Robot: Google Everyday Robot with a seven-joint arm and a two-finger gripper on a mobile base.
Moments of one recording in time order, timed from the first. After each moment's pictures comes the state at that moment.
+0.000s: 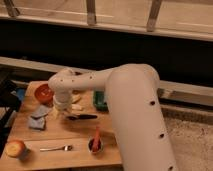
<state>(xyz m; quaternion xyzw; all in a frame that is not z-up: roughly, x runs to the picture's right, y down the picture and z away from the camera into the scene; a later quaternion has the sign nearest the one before) -0.228 0.123 0.813 -0.38 0.06 0.44 0.81</state>
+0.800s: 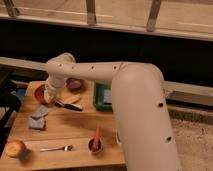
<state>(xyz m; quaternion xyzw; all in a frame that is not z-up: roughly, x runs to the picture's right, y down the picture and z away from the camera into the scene) -0.275 0.037 0.782 -0.38 -0.05 0.45 0.81</state>
